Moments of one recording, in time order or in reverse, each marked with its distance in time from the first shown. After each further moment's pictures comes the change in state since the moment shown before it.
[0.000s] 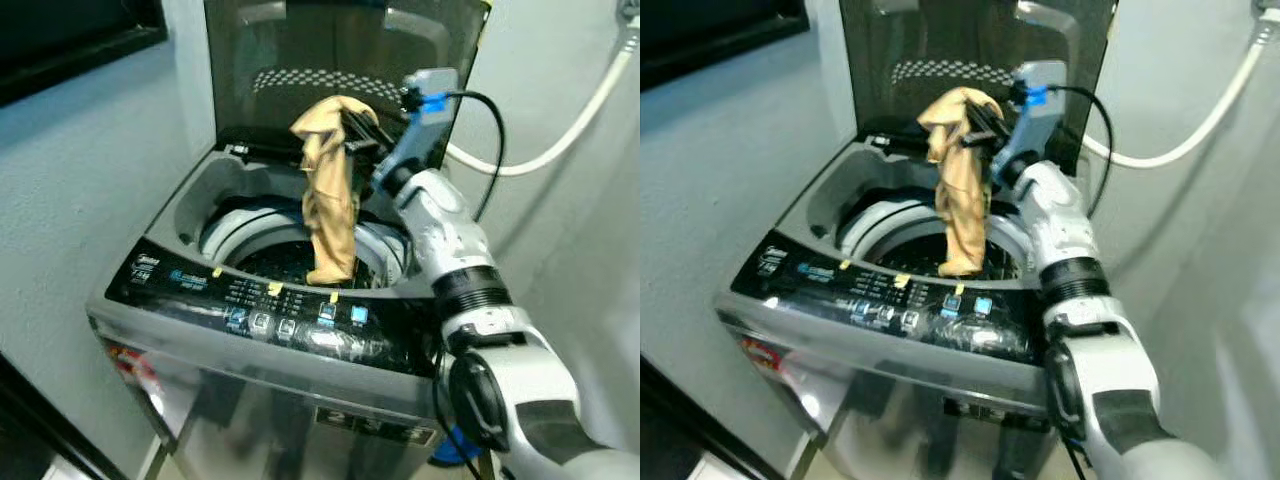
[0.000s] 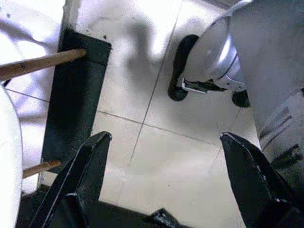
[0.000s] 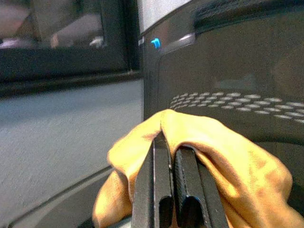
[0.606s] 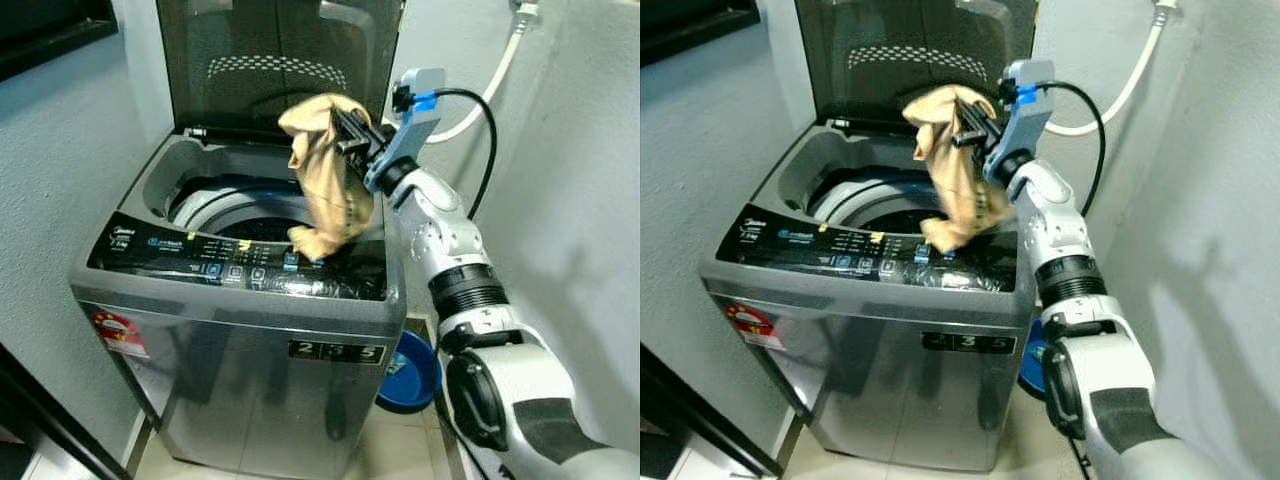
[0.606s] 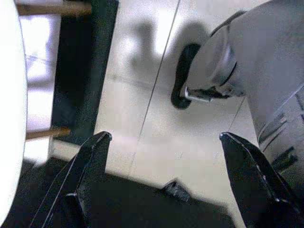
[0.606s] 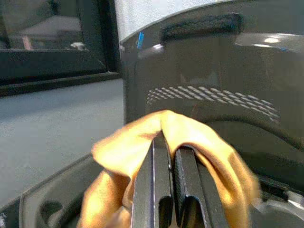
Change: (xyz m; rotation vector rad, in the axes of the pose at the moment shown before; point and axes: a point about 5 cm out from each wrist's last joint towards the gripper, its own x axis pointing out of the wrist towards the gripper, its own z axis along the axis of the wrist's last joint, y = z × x) left arm -0.001 0.000 -0.005 -0.001 0.026 0.008; right arm -0.012 -0.017 0.002 0.061 -0.031 -0.035
